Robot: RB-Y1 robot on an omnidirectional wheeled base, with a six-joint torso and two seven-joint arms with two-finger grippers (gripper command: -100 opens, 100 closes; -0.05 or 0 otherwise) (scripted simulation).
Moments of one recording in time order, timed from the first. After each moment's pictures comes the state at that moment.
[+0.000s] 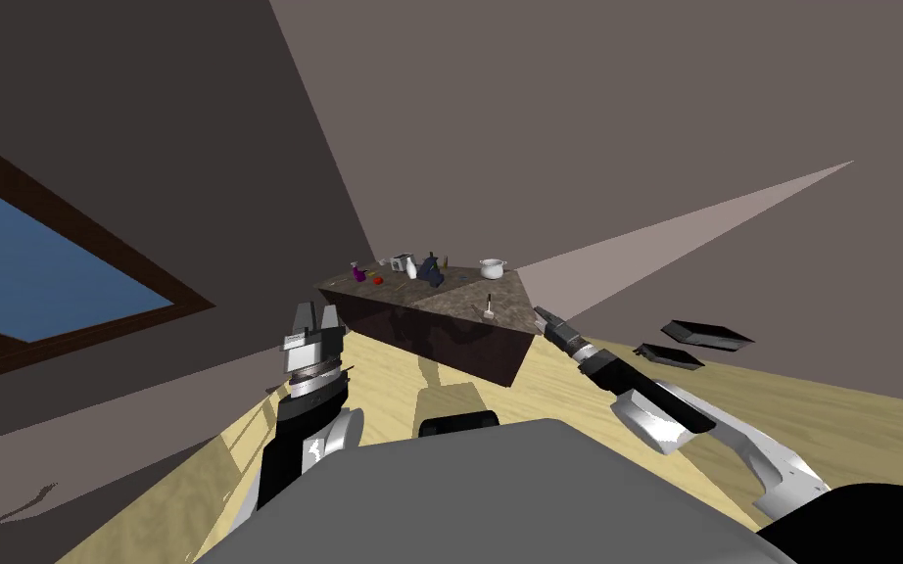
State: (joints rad) left arm 0.54 -0.04 0.04 -2.35 0.00 -0.56 -0.14; right arm 0.64 -0.87 -0.06 -2.05 -0.41 -0.30 0.00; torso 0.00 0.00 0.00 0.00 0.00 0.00
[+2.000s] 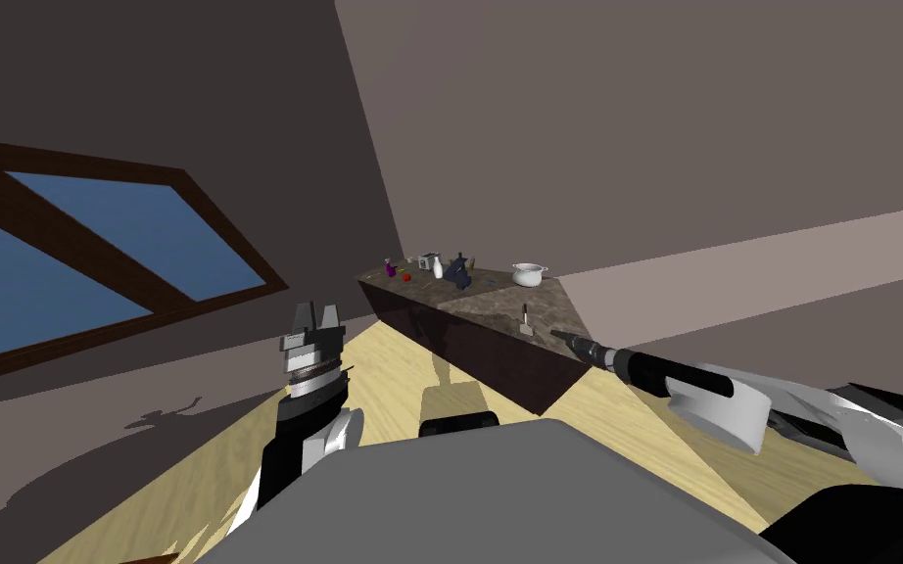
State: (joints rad) left arm 0.54 -0.04 0.04 -2.35 0.00 -0.56 -0.14; right arm 0.75 -1.45 0.05 -1.85 -0.74 -0.13 0.06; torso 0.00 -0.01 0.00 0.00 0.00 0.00
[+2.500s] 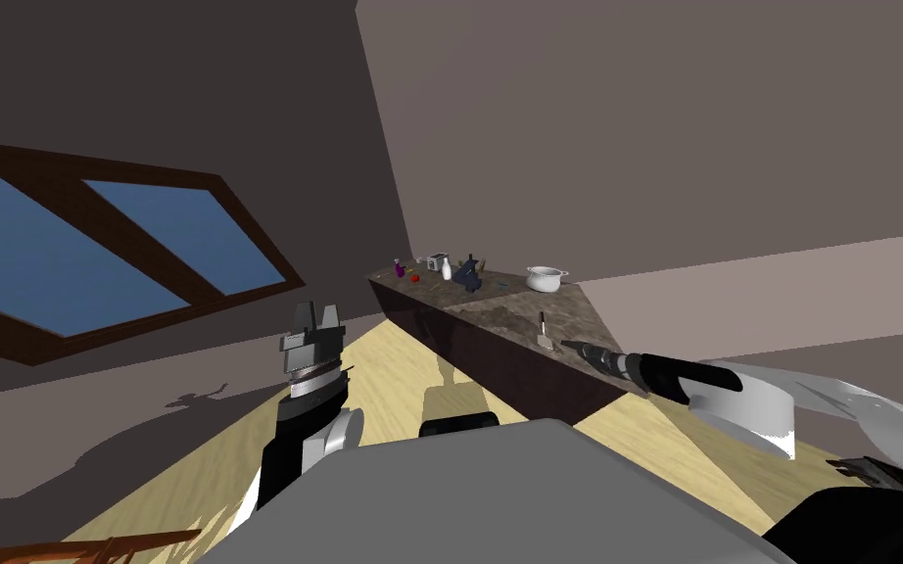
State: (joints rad) left arm 0.54 -0.04 0.04 -2.35 0.00 -0.56 -0.14; right arm 0.82 -1.60 0.08 -1.82 -0.82 -0.06 0.08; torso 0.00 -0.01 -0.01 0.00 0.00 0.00
